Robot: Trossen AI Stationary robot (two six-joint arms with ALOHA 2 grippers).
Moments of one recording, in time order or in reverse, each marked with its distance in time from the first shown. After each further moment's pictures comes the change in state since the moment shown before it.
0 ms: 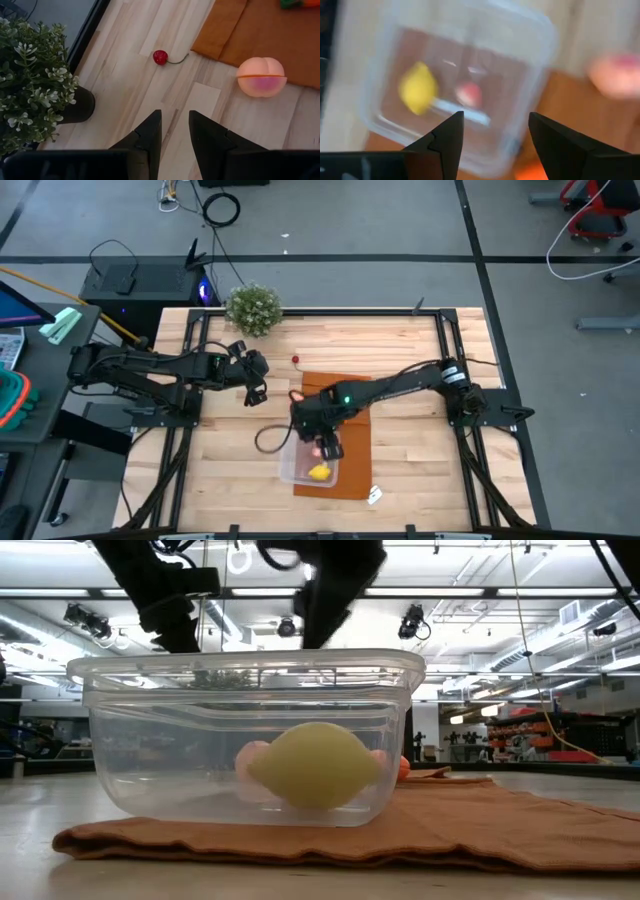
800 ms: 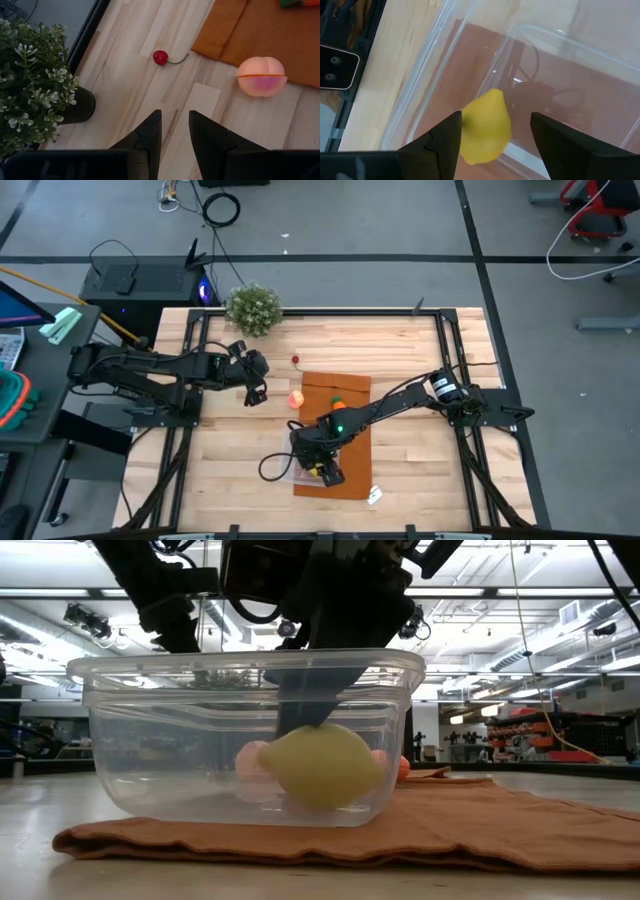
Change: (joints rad) left arm 0.000 0.000 0.001 -0.001 0.000 0.007; right arm 0.104 0.106 -0.171 0.337 -0.184 0.028
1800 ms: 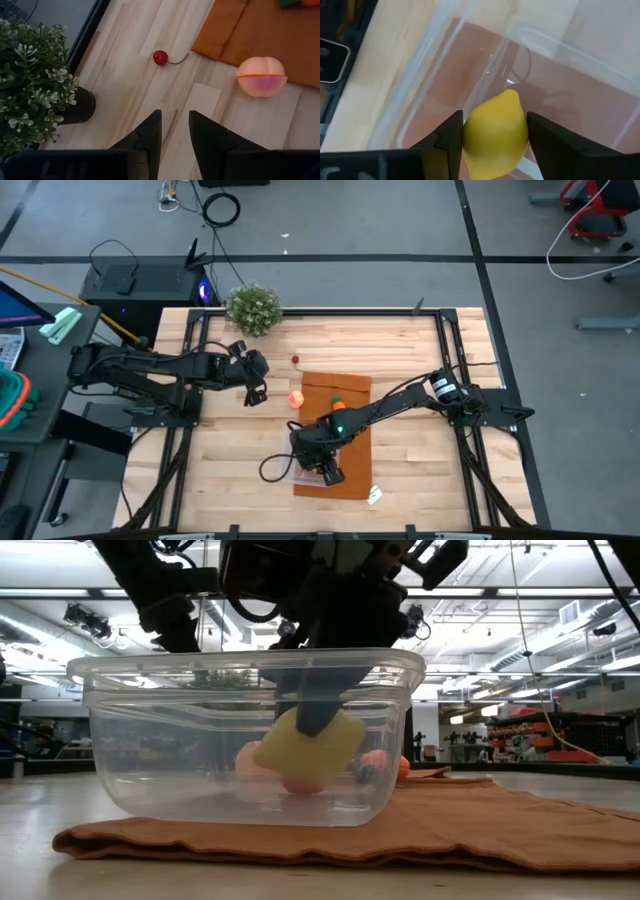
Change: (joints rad) left arm 0.000 0.000 0.000 0.000 0.000 0.001; right arm 0.001 0.002 0.000 0.003 0.031 -0.055
